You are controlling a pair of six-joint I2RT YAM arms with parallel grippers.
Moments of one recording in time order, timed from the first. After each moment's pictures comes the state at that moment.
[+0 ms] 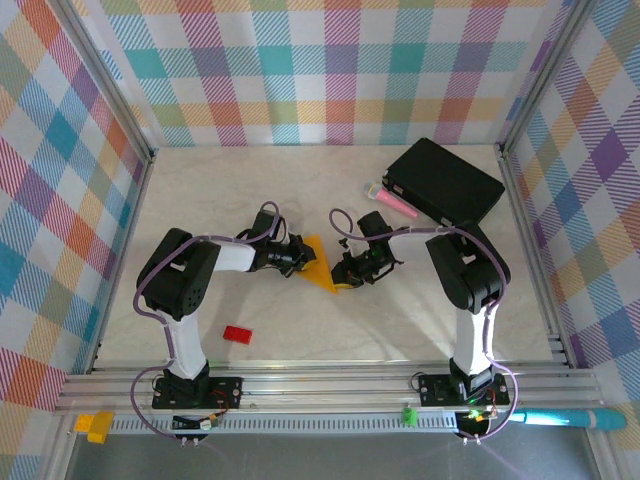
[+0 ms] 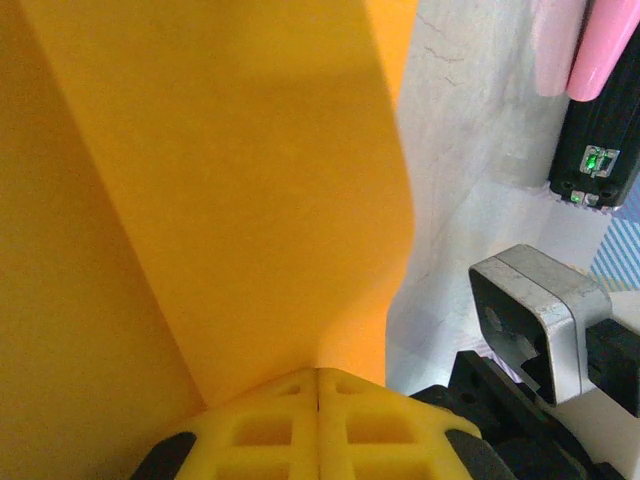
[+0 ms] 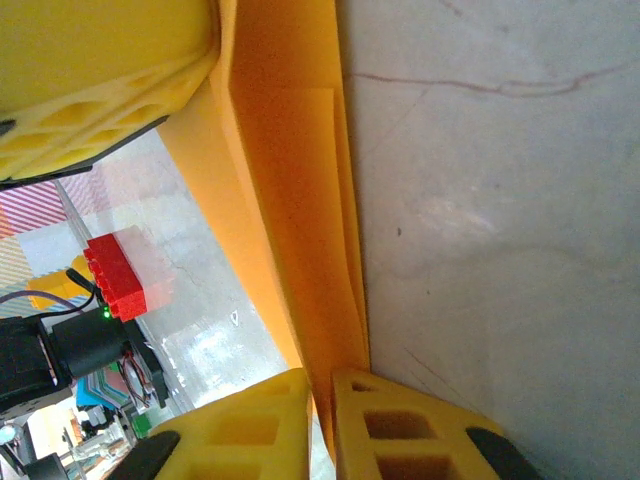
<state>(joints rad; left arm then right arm) -0.42 1.91 0.91 0.14 0.65 -1.02 0.53 1.97 1.05 -0.33 -0.83 0.43</state>
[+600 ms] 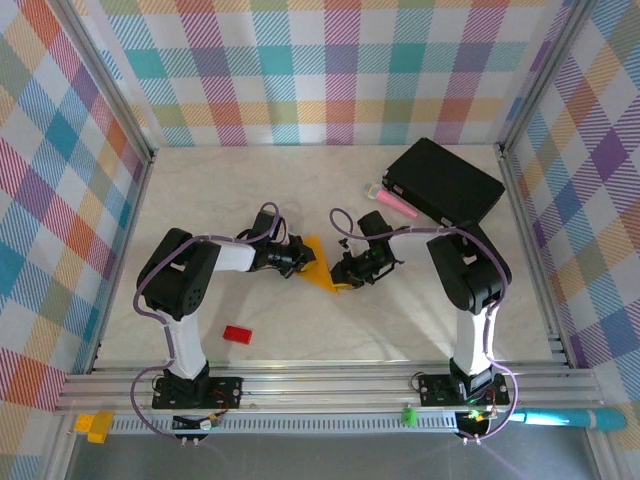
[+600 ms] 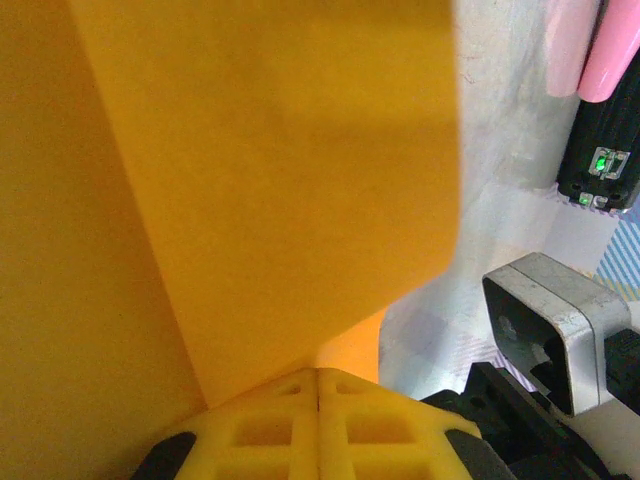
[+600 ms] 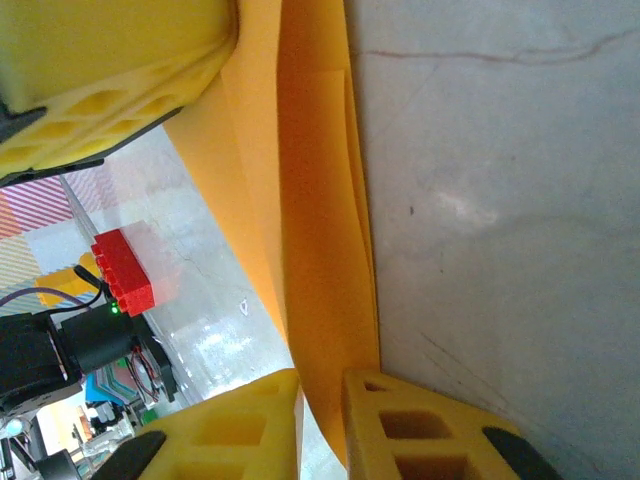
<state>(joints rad) -0.42 1.91 0.91 0.13 0.65 -1.02 0.53 1.95 1.05 -0.34 -0.84 0.44</state>
